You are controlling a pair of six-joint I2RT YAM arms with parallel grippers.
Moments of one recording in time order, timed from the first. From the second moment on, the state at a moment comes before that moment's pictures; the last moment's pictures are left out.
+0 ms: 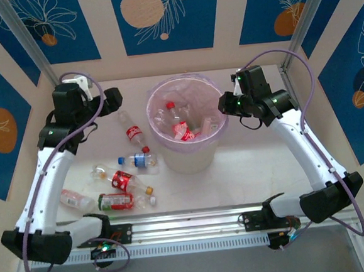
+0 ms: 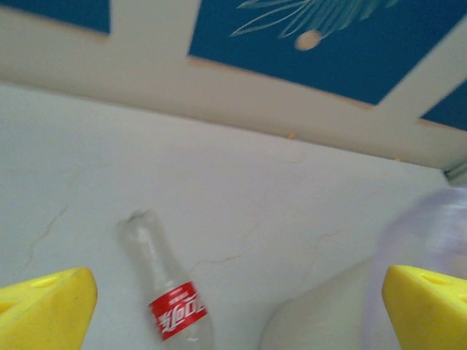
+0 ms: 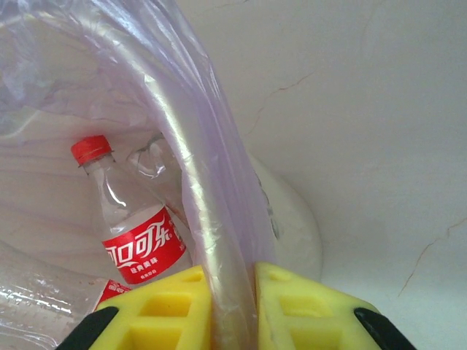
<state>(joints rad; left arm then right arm) -0.18 1.20 1.34 -0.64 0.06 -0.39 0.38 1.31 1.46 -0.95 -0.10 0.53</state>
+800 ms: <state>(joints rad) -0.16 1.79 1.28 -0.48 0.11 -0.52 0.42 1.29 1.46 -0.95 -0.03 0.54</state>
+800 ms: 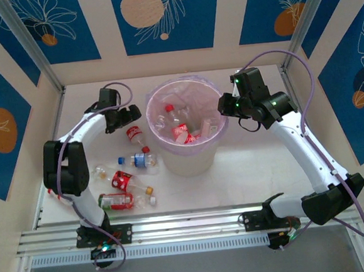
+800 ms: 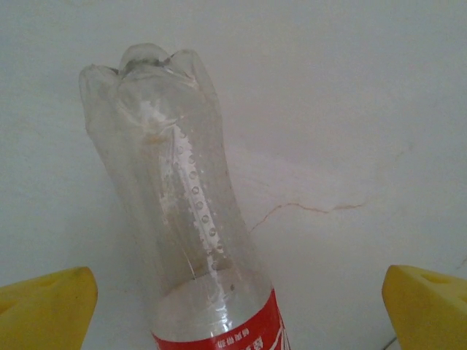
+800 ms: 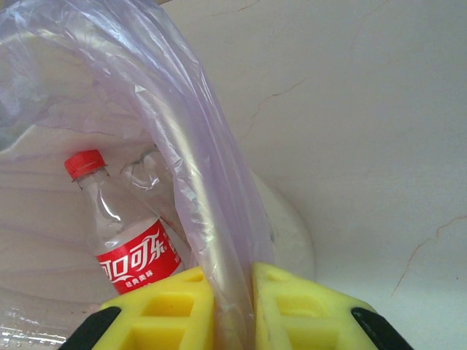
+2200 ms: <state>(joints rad) -0.15 1.54 1.48 -0.47 0.05 -0.55 0.44 1.29 1.46 -0.96 0.02 0.54</state>
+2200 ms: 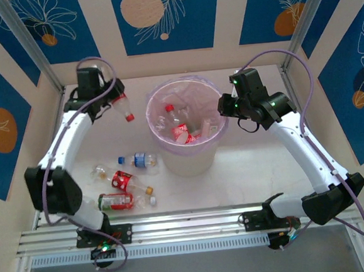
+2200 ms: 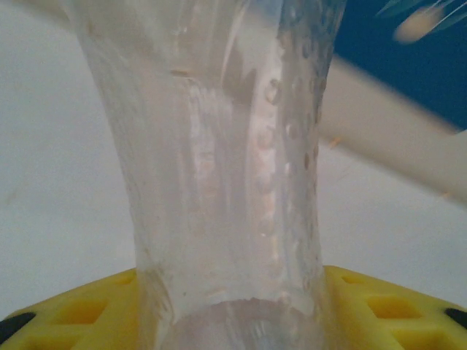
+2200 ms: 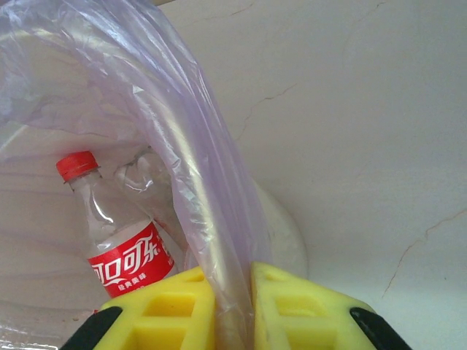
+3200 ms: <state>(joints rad) -0.78 1.47 1.47 -0.40 0.02 -0.30 0.44 1.29 1.47 -0.96 0.03 0.54</state>
